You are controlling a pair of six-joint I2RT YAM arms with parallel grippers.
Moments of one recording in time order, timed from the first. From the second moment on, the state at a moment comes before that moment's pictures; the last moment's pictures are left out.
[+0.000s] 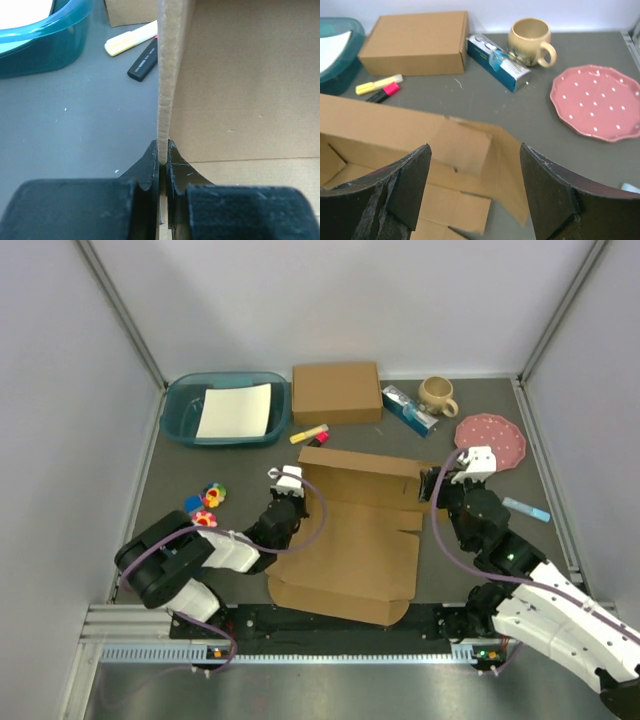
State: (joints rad) left arm -0.80 1.53 0.34 1.01 -0.55 -0.15; right arm 0.72 0.62 0.55 -0.06 0.60 0.15
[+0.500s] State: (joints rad) left arm -0.80 1.47 0.51 0.61 -0.60 -0.24; right arm 0.72 0.85 0.62 -0.12 0.65 0.14
